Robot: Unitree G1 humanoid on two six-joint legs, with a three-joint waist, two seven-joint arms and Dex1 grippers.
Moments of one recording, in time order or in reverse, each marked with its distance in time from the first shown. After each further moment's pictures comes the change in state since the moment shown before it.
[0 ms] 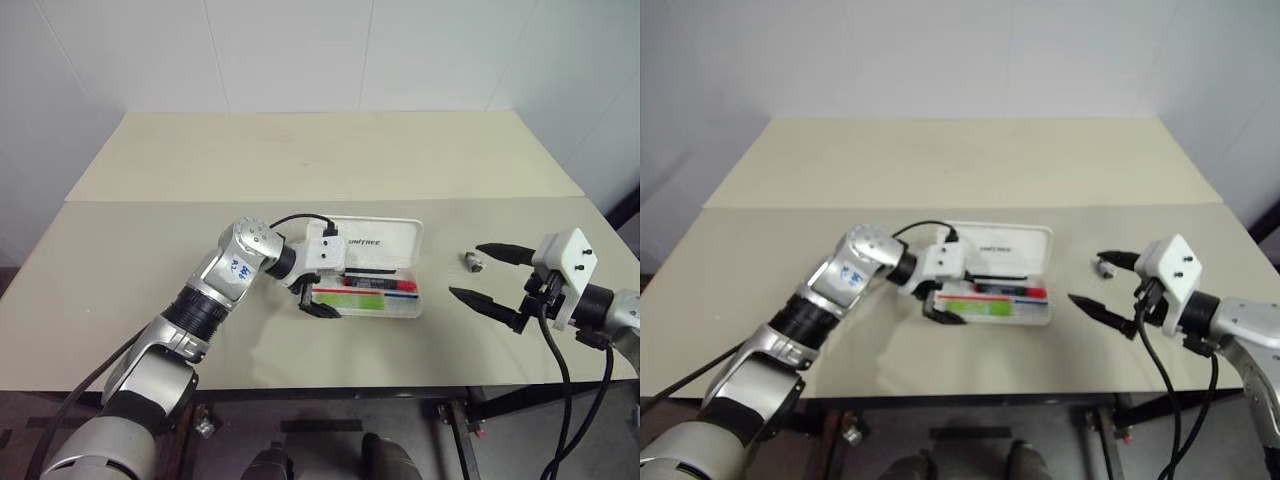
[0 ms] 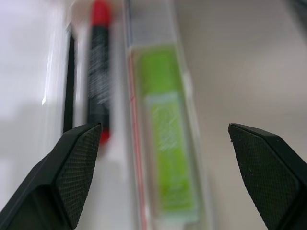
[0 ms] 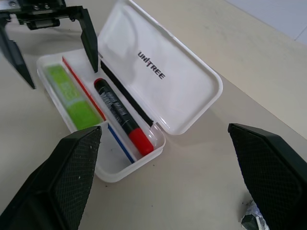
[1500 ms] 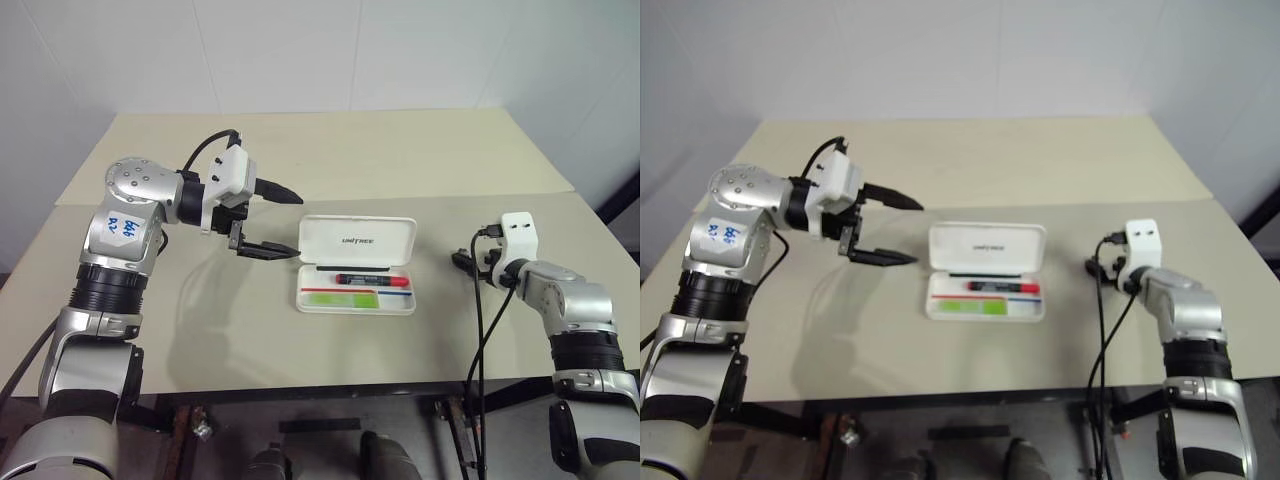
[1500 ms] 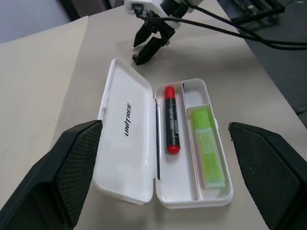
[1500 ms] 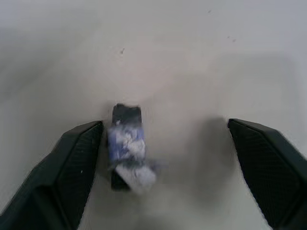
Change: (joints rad) left arm -0.039 0.235 0.350 0.009 -0.321 -0.120 -0.112; right arm -0.589 0.300 0.182 0.803 -0.270 0.273 -0.550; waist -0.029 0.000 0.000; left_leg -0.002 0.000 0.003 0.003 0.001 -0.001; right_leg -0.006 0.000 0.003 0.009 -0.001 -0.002
